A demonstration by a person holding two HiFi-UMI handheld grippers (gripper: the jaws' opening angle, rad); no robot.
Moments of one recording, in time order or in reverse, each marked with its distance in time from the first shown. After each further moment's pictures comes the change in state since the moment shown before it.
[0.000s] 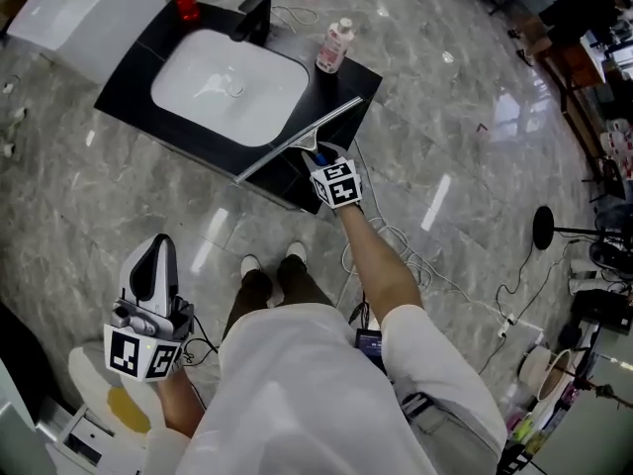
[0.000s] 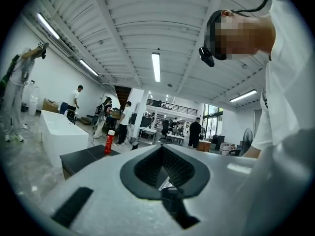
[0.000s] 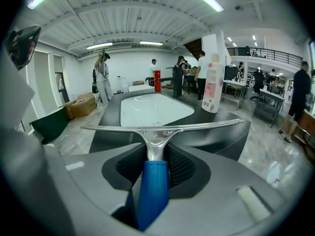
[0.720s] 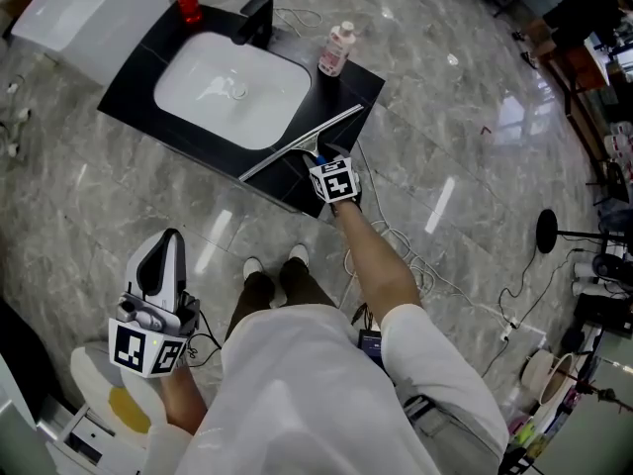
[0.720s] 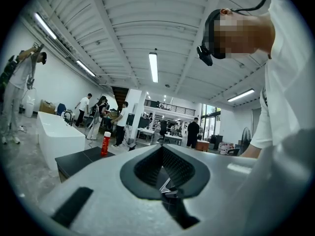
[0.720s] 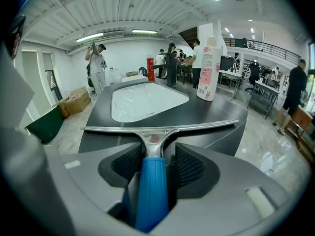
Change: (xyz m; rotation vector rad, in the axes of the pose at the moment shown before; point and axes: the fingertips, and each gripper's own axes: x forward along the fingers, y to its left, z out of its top) left arm 0.017 -0.010 0.002 0.019 -0.005 -0.021; right arm 0.016 -0.014 -0.019 0.039 0.125 -0.056
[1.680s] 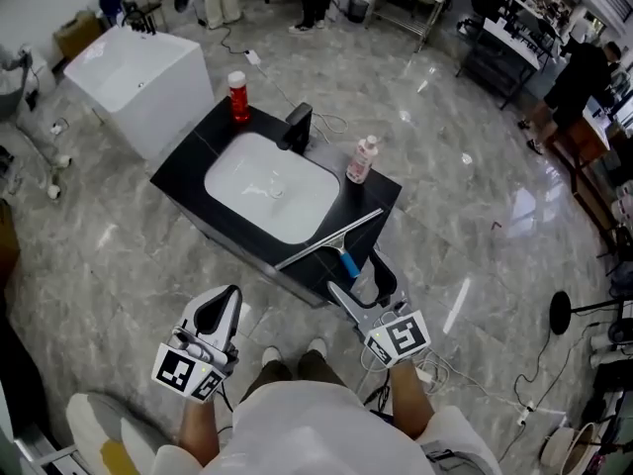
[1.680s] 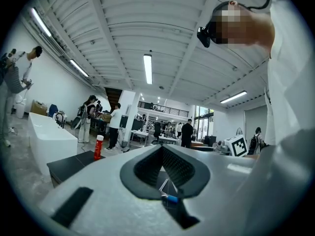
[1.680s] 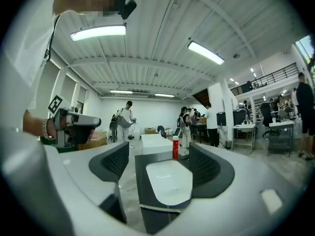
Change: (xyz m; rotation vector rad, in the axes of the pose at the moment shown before) left arm 0.008 -0.005 0.006 0.031 -0.023 -0.088; right arm -0.292 0.120 0.171 -0.124 -0.717 0.187
